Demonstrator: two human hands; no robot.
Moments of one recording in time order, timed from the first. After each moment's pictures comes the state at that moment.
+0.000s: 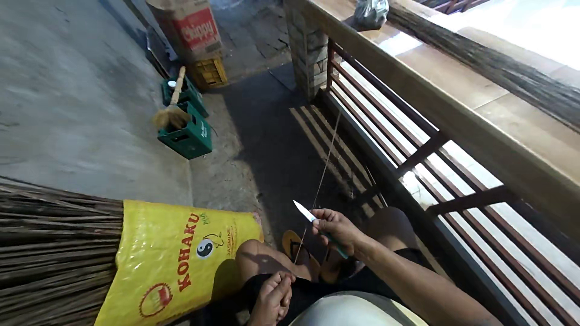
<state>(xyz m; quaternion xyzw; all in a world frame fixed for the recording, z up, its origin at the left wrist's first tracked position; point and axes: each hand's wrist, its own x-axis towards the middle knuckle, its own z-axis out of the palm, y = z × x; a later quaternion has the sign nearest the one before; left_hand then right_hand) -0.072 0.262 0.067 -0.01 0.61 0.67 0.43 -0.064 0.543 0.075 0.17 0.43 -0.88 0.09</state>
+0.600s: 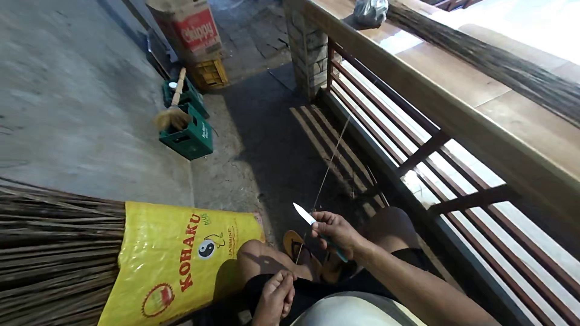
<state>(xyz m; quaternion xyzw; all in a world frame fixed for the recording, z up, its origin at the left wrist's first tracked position) -0.070 0.268 0.064 -0.02 0.62 0.66 0.42 -0.058 0.534 0.074 0.17 0.43 -0.88 0.09</state>
